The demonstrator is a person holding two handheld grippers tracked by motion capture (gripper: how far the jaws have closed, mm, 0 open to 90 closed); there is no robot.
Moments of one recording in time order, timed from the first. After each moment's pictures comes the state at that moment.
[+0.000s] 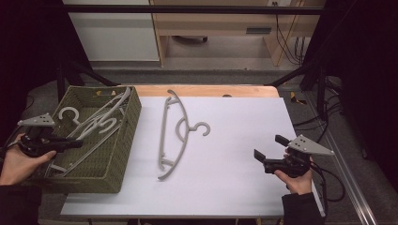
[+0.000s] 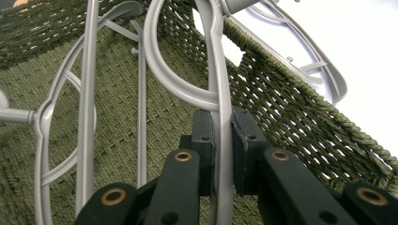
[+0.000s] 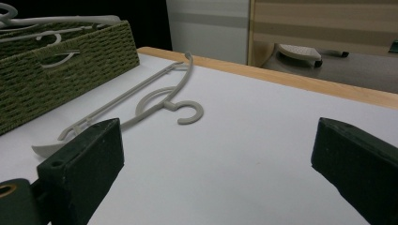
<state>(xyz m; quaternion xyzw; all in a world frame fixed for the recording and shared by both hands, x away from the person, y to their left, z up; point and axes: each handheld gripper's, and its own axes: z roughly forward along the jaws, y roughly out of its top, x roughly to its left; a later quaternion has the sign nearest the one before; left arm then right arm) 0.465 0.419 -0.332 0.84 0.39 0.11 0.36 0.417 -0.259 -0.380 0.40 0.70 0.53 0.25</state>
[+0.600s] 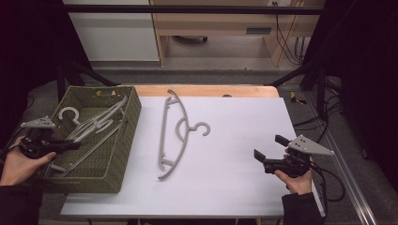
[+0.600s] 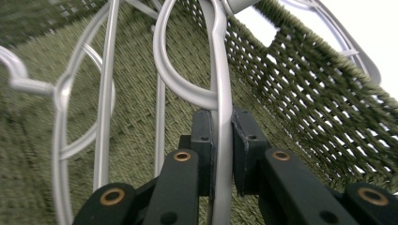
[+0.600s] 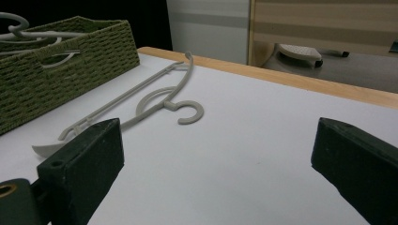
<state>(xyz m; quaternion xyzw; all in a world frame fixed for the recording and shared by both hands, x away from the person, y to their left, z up) 0.471 0.429 -0.352 0.83 0.42 0.12 0.34 0.417 -0.259 -0.380 0.40 0.70 0.53 0.25</state>
